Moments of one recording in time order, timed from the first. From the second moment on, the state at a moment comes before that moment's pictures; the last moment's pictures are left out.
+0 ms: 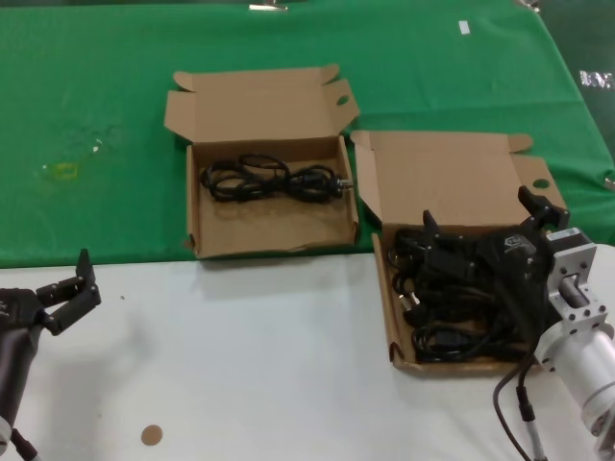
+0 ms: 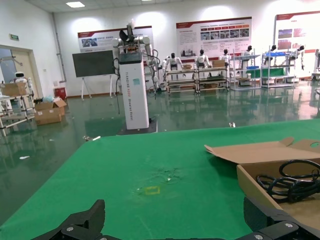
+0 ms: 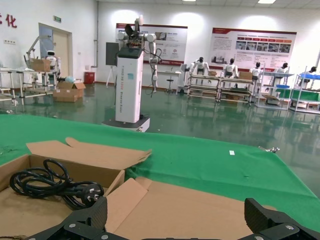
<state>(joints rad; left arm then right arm) 0.00 -0.30 1.60 -1.60 -1.80 0.00 0.00 0.04 0.30 -1.62 1.57 1.78 -0.02 0.00</state>
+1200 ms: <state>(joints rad) 0.00 -0.30 1.60 -1.60 -1.80 0.00 0.00 0.04 0.30 -1.62 1.57 1.78 -0.02 0.00</state>
